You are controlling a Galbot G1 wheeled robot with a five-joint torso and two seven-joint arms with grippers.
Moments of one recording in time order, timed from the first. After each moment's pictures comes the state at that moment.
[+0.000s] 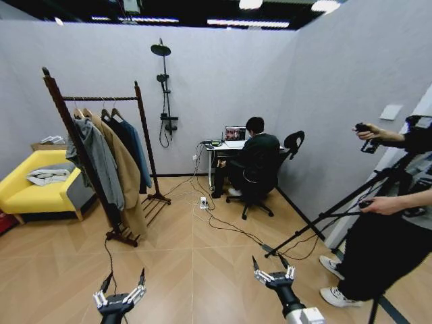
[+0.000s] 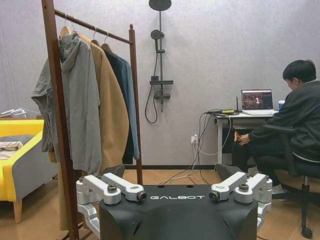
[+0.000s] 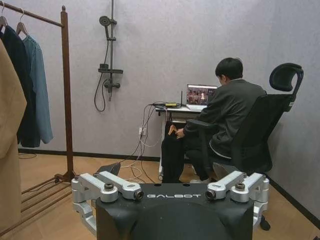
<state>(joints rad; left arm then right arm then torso) 1.81 -1.53 -0.64 -2.28 -0.09 -0.07 0.01 -1.74 1.41 0.59 2.20 0.11 0.03 0.01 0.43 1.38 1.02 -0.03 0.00</state>
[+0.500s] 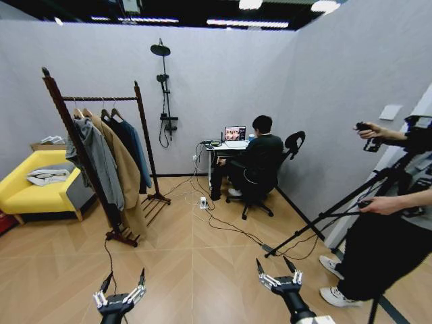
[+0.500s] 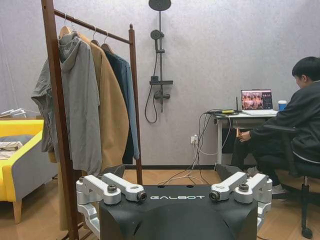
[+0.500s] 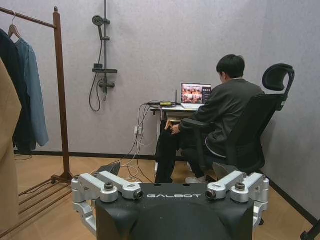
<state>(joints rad) 1.81 -1.53 -0.64 -2.28 -0.09 -0.07 0.01 -1.80 1.41 0.62 2.30 0.15 -0.02 0.03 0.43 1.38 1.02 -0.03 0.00</state>
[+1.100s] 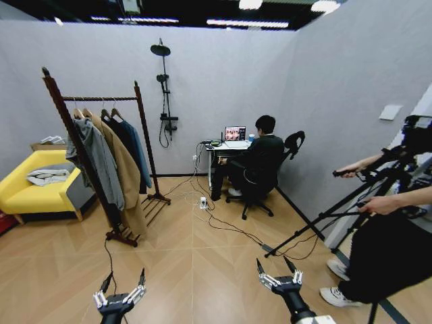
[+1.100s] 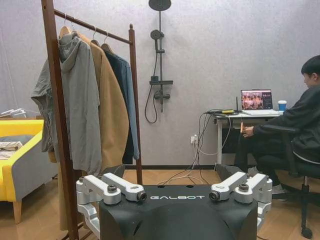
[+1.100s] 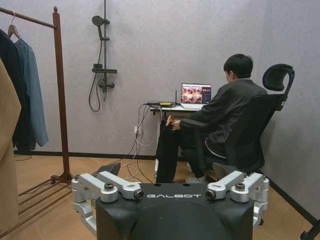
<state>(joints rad) 1.81 -1.53 -0.64 -2.28 -0.09 -0.07 0.01 -1.79 1.41 0.62 2.30 0.15 -0.02 0.03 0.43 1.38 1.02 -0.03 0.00</state>
